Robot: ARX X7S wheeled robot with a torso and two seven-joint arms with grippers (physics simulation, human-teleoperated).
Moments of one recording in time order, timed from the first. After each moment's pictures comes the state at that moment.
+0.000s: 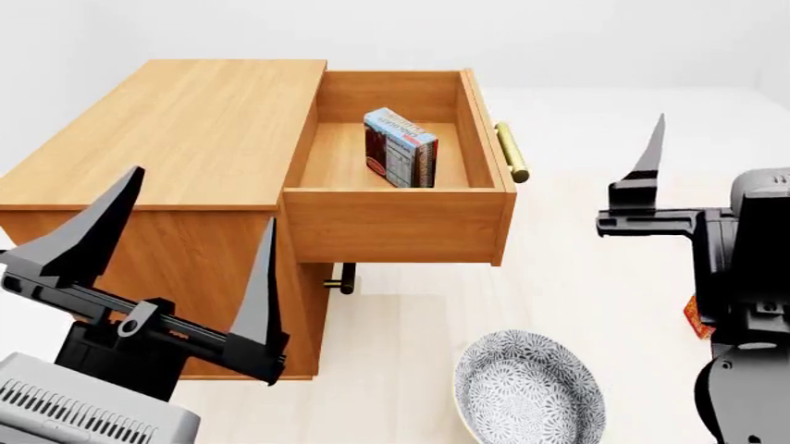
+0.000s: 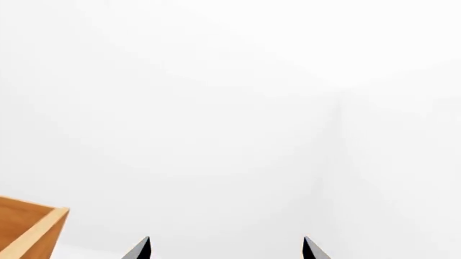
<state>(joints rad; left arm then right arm) -0.97 -1.15 1.48 0.52 -0.33 0.48 -0.99 0.44 0.43 -0.02 -0.79 -0.02 0.82 0.19</state>
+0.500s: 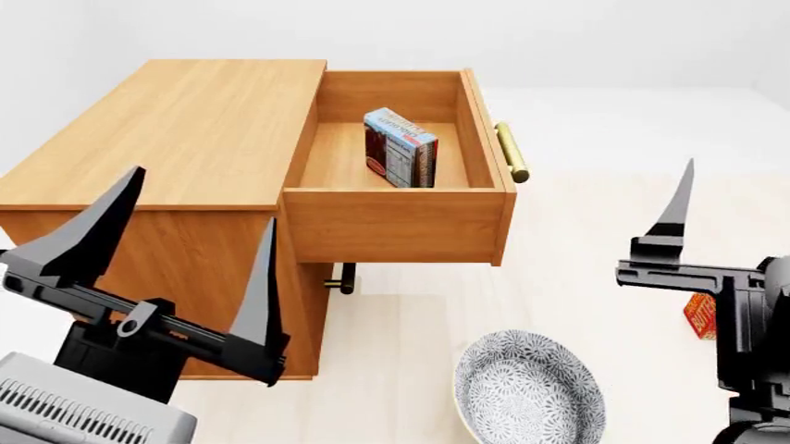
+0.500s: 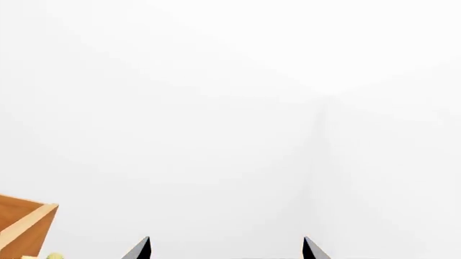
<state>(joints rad) -0.96 -1.14 1.47 0.51 -0.33 0.50 -0.98 0.18 0.42 0.08 -0.85 -0.03 0.60 0.25</state>
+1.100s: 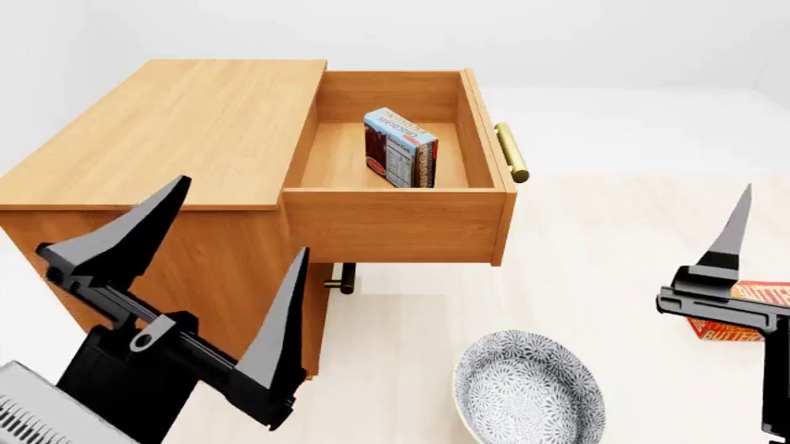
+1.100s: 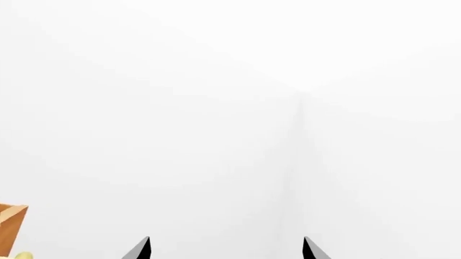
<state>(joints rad) -0.96 -1.12 1.50 0.44 -0.37 0.69 -0.79 0.02 0.40 0.23 -0.89 0.02 0.49 0.27</state>
